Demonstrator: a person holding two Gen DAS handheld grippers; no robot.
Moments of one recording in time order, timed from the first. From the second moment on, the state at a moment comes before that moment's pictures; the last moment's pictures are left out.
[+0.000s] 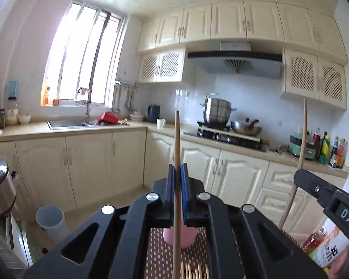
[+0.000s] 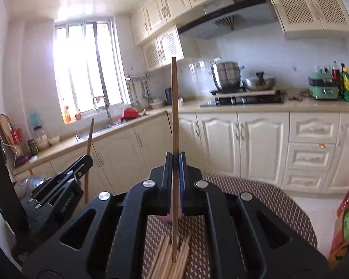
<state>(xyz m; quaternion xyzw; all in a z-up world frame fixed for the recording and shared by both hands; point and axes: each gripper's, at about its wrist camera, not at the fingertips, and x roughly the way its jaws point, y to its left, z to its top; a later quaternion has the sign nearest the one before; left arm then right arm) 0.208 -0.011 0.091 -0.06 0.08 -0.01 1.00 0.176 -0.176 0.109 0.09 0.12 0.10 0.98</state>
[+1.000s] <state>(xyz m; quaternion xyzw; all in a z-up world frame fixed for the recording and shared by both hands) 0.403 -0.013 0.072 -0.11 0.08 -0.04 0.99 0.365 -0.147 0.094 0.13 0.16 0.14 0.97</state>
